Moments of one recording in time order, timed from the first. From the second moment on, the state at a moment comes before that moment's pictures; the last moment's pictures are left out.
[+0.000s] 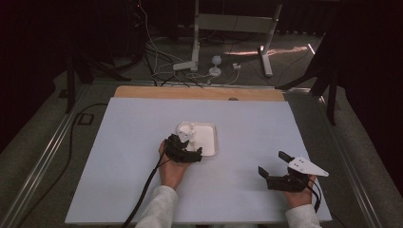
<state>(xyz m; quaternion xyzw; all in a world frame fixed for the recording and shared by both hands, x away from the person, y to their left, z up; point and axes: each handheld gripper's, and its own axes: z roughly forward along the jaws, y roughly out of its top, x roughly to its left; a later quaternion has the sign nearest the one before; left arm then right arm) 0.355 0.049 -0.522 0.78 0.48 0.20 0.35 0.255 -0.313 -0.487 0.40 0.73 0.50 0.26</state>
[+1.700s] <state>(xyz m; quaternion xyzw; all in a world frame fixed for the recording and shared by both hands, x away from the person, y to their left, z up) 0.344 0.079 -0.485 0.78 0.47 0.16 0.38 0.258 -0.310 -0.487 0.40 0.72 0.50 0.25</state>
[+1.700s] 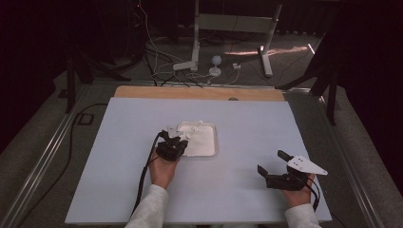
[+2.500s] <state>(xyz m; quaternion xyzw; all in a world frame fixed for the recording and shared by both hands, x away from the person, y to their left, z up) 0.320 0.117 -0.468 0.77 0.45 0.18 0.43 0.291 -0.279 -0.460 0.38 0.73 0.51 0.25</state>
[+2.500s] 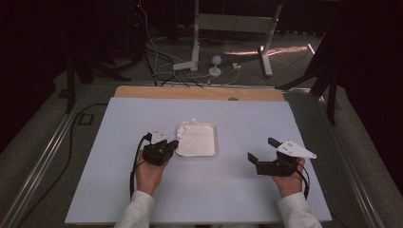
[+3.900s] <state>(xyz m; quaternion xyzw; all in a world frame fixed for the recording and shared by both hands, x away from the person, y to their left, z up) 0.304 0.125 -0.464 0.76 0.43 0.16 0.46 0.367 -0.157 -0.419 0.31 0.77 0.51 0.21</state>
